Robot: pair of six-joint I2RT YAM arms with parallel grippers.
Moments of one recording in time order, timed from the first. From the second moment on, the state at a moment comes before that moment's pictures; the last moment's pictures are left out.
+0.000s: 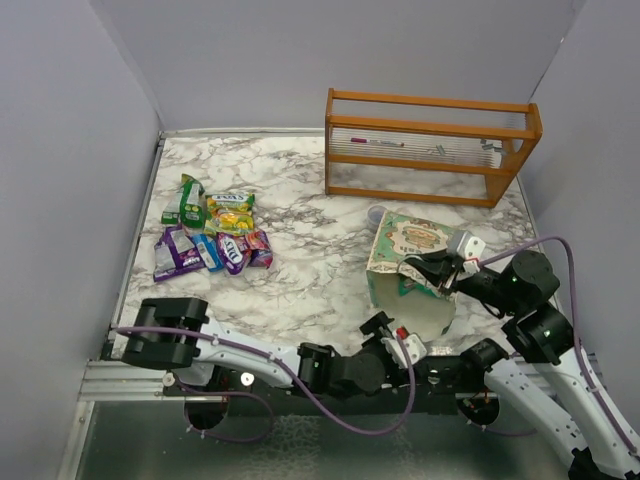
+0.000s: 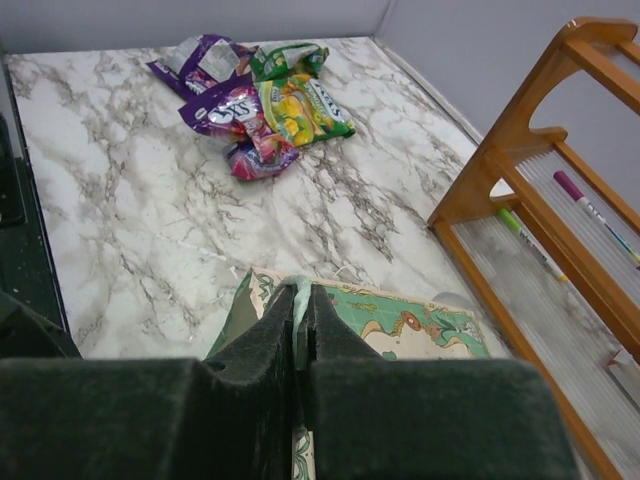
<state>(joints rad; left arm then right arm) -1.72 1.49 0.81 0.34 -0.67 -0.14 0.50 0.46 0.70 -0.30 -0.55 -0.27</state>
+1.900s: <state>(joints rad) -1.36 2.14 1.13 0.68 -0.66 0.36 0.50 0.40 0.68 -0.20 -0.59 -0.24</state>
